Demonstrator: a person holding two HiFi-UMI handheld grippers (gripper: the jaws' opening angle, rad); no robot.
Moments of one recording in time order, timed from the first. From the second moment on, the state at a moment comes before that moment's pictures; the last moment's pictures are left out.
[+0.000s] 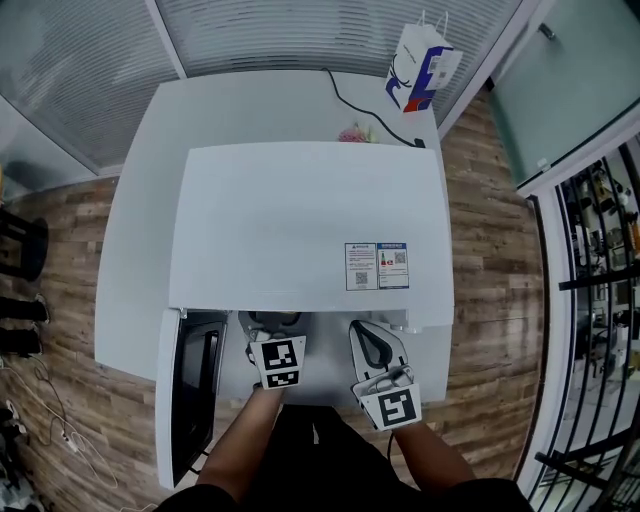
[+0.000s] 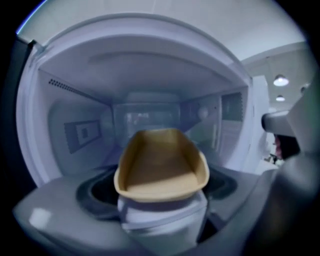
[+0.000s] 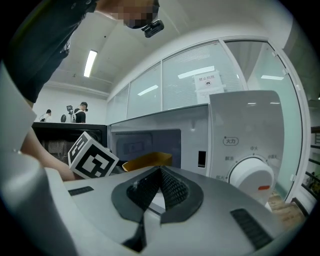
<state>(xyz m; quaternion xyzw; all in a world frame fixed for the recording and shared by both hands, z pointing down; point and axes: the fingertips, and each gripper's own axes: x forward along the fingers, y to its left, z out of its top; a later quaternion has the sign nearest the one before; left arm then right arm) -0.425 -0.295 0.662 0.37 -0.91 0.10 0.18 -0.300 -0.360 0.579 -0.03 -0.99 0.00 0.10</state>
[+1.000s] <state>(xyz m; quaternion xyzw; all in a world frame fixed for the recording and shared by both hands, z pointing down) -0.390 -0.285 0.639 0.38 -0.90 0.10 0.17 -0.291 -0.353 0.561 -0.04 -1.00 0.00 0.09</state>
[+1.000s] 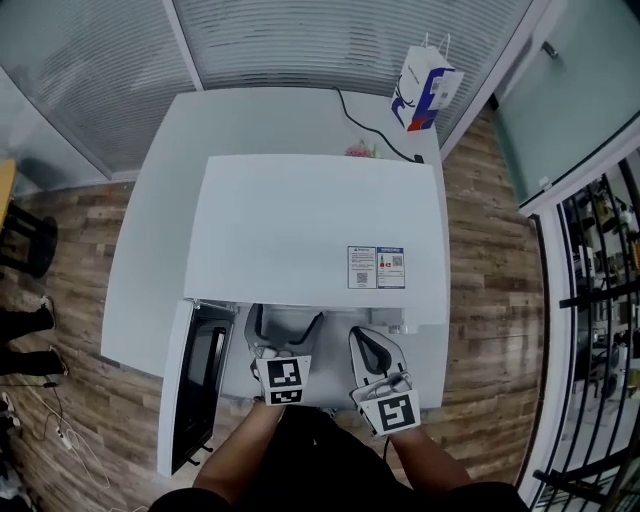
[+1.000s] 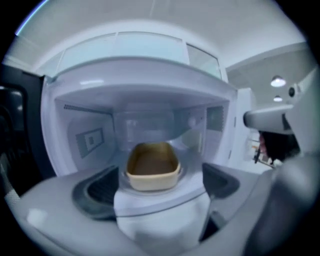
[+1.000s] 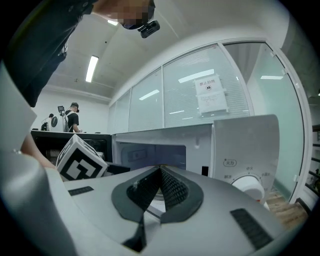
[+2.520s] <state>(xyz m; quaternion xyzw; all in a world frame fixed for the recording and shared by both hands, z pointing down) -0.314 -0.233 0.499 0.41 -0.91 0.05 0.08 -0.251 -0.331 0.431 -0.03 -1.00 -0.03 -0.04</state>
